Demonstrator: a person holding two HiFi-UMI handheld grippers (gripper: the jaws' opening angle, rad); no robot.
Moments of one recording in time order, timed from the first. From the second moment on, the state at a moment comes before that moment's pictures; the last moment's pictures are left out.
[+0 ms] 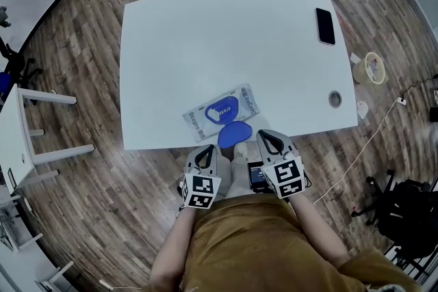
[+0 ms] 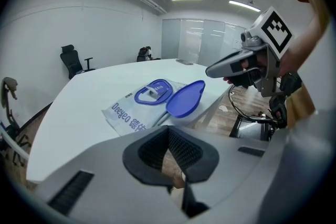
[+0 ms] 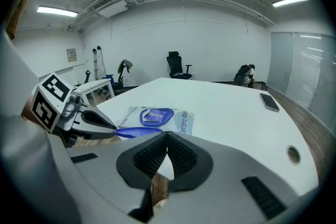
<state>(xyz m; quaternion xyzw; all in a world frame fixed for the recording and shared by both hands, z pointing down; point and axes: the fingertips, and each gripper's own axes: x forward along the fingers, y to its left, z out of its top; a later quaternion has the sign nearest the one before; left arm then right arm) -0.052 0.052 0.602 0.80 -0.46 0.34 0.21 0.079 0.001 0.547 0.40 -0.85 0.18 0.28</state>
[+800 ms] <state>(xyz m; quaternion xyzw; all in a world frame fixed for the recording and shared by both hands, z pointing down) -0.042 0.048 0.604 0.80 -0.44 0.33 0.22 0.066 0.002 0.556 0.37 -0.86 0.17 0.30</state>
